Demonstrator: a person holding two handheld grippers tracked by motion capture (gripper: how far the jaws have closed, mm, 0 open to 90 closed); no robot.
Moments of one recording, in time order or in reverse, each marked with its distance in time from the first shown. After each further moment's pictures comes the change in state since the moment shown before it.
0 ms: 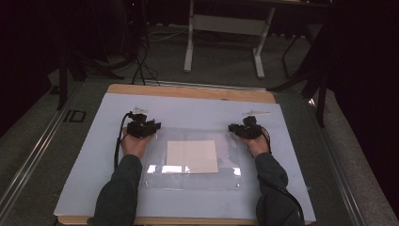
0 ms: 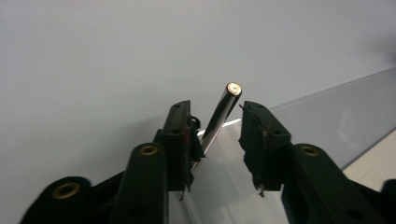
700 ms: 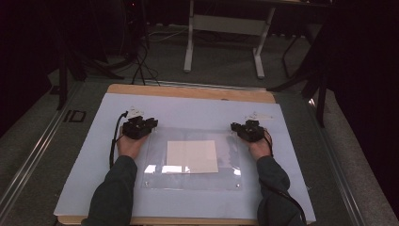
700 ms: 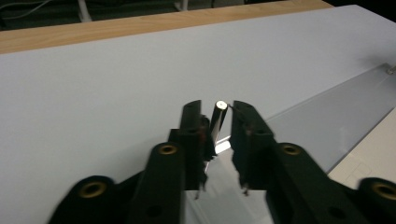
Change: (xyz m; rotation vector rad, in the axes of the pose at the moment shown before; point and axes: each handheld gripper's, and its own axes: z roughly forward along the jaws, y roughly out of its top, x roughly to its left) left arm 0.003 -0.004 -0.008 -0.094 -0.017 0.114; right arm 0.008 -0.006 -0.011 -0.109 -0.044 -0.077
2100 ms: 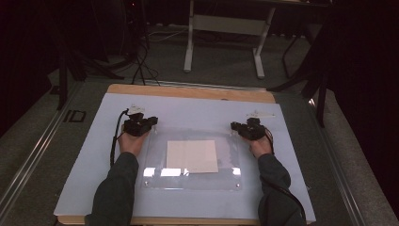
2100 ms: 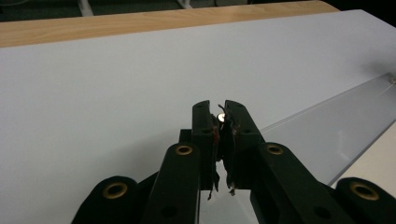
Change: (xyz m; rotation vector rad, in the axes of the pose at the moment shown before) left arm 0.004 0.009 0.005 0.018 0.002 -0.050; right arm -0.009 0.005 0.001 0.021 0.060 0.040
